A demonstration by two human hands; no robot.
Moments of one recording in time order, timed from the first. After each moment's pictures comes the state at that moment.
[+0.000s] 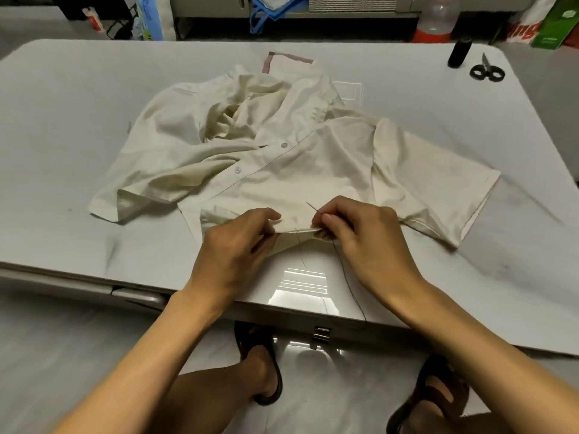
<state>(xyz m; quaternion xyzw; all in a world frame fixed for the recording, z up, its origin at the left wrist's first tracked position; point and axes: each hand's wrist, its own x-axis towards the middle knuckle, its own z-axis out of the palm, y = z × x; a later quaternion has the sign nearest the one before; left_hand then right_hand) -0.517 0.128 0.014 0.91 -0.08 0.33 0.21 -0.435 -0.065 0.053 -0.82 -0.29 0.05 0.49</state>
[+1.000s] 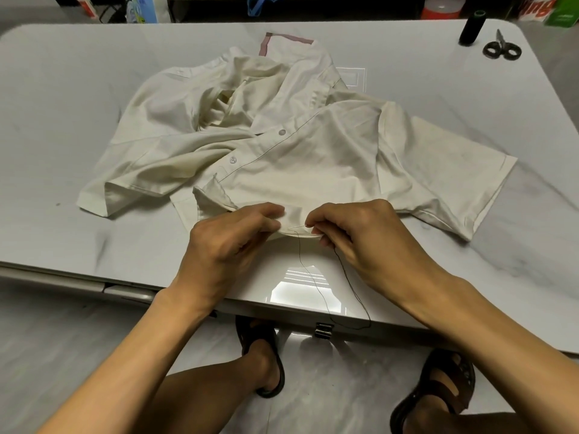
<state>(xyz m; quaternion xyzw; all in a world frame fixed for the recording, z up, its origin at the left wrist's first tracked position) -0.520 0.129 0.023 0.91 -0.10 0.33 0.23 -0.423 -0.070 0.039 -0.81 -0.45 -0.02 0.37</state>
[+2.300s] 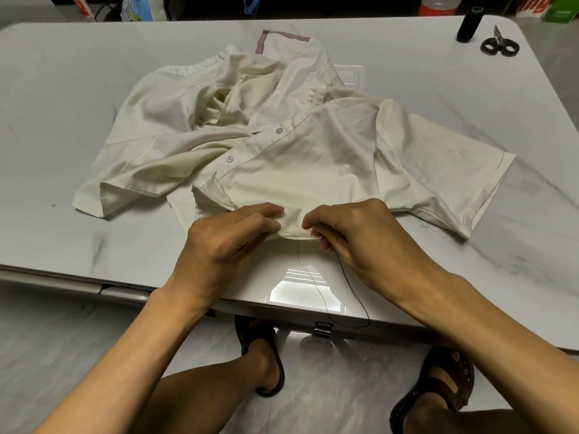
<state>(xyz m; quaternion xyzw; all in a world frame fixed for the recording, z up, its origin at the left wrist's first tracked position) -0.518 0.130 0.025 0.92 -0.13 0.32 0.22 -0.423 -0.070 0.039 -0.82 -0.47 0.00 0.34</state>
